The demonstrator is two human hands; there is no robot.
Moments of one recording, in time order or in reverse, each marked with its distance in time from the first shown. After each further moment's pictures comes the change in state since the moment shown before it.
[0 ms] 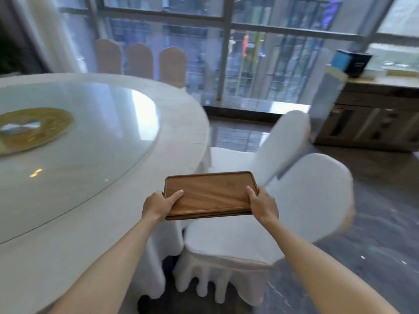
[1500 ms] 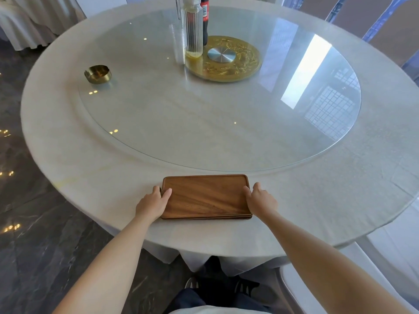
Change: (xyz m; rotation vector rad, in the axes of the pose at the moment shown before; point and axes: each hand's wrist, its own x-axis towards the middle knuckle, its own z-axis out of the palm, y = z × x) left_hand -0.011 -0.319 -0.173 0.144 0.268 -0.789; right_hand -0.037 -0.221 0.369 -0.677 -0.673 -0.722
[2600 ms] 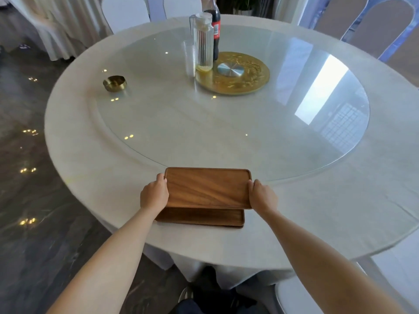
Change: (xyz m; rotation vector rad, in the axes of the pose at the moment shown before) left_hand -0.021 0.049 -0.019 0.055 0.402 0.125; right_hand 0.028 0.009 -0.030 0.080 0.163 -0.172
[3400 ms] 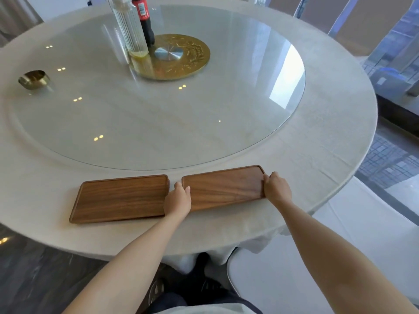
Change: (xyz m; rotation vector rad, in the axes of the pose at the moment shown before) left_hand -0.087 0.232 0.101 -0.178 -0.258 -0.104; right_hand 0.019 0.229 -0.082 0.133 -0.013 0.349
